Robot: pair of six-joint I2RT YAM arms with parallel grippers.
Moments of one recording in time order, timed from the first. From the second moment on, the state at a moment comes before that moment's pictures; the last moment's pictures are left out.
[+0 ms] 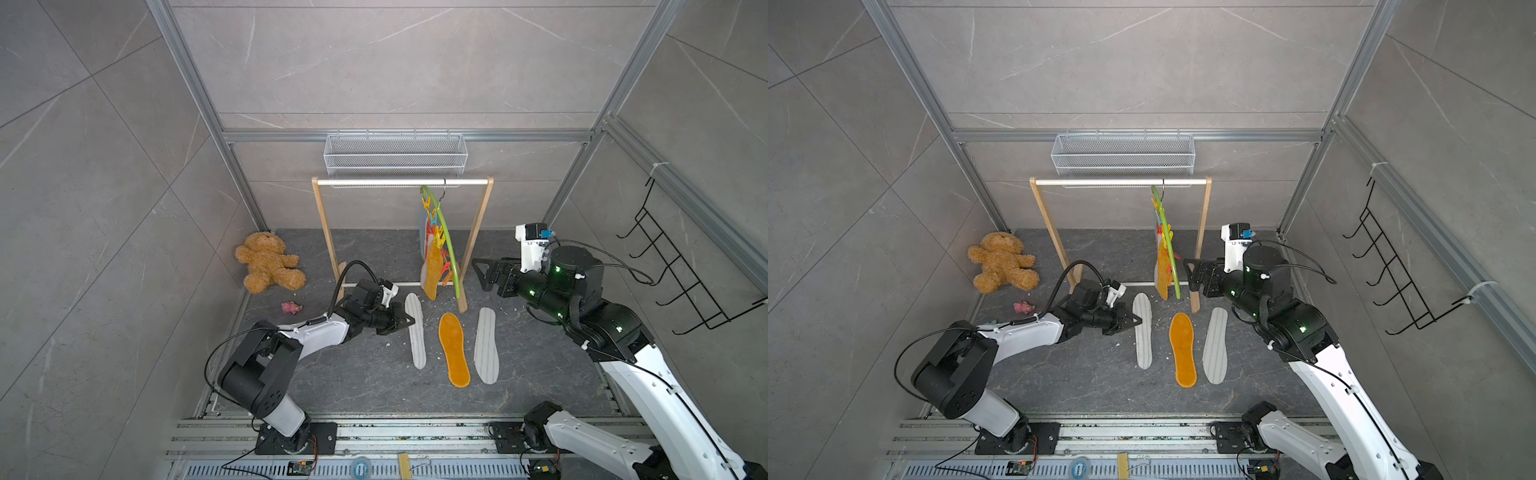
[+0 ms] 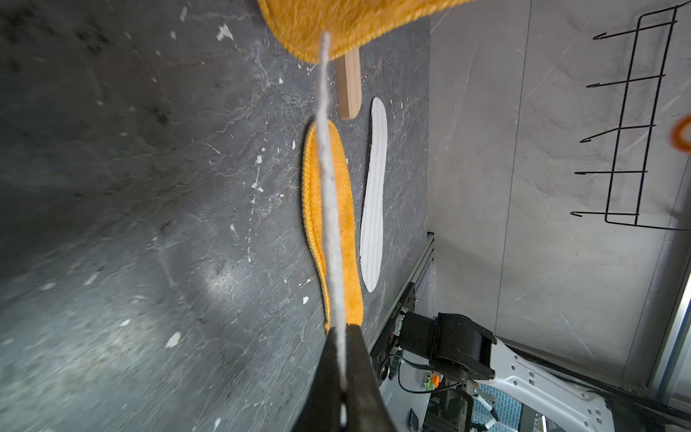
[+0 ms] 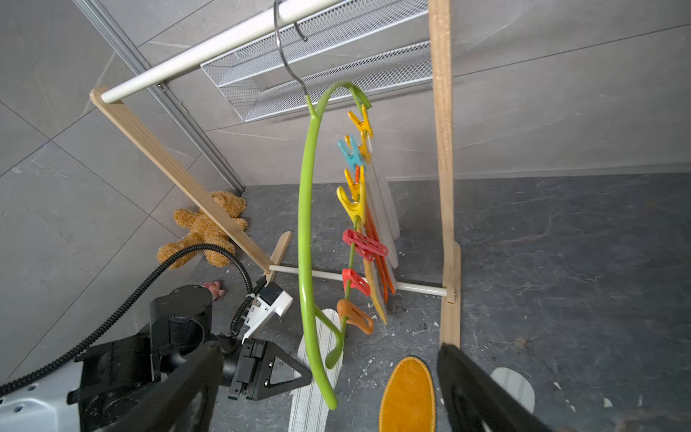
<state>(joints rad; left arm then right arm) -0.63 1.63 0.80 0.15 0.69 -0.88 0.49 0.97 1.34 -0.71 0.02 0.37</state>
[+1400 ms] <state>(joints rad) -0.75 1.81 0.79 0.25 0.52 -0.99 0.43 0.92 1.22 -0.73 0.04 0.40</state>
